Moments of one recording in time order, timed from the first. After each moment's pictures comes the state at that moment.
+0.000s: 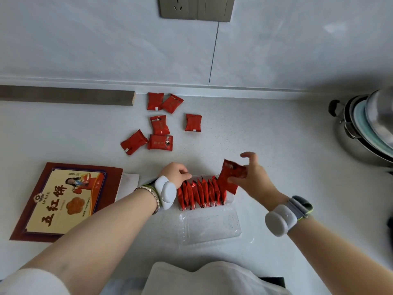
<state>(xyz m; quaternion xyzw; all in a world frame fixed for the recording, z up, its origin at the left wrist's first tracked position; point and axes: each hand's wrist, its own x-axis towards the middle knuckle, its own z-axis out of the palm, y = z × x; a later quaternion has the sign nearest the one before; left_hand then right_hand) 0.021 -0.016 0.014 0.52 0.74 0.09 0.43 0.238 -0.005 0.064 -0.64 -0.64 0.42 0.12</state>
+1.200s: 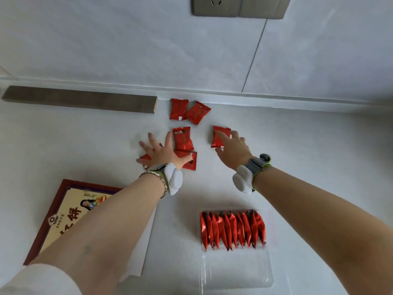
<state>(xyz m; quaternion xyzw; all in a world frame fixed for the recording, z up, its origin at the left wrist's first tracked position) -0.061 0.077 0.005 0.42 0.87 -0.02 0.25 0.109 0.139 0.014 -0.58 -0.78 0.25 -0.07</state>
